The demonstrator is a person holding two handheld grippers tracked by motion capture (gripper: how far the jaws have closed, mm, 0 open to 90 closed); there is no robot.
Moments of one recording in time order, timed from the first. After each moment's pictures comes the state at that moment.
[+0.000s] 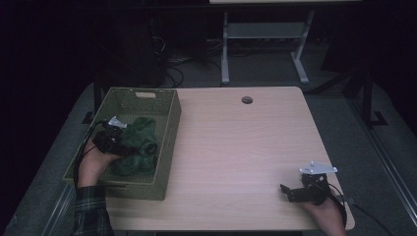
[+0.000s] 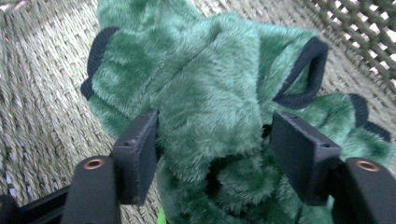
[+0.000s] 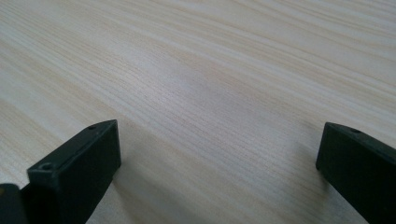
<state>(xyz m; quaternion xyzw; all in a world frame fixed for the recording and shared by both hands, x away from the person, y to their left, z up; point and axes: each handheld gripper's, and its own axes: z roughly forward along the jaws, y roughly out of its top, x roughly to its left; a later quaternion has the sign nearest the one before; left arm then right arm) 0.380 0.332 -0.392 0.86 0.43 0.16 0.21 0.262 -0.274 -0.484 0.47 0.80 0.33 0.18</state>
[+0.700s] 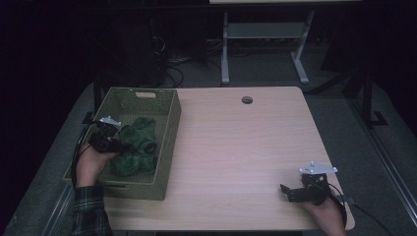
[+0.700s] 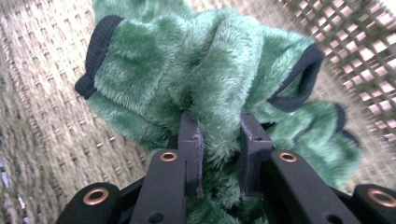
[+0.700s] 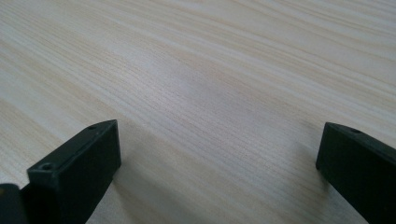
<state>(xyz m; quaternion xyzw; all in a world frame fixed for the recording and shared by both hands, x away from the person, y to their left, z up) 0.377 0.344 -0.384 0.84 0.46 0.12 0.27 0.262 -0.274 -0.484 0.47 0.80 0.33 0.18</state>
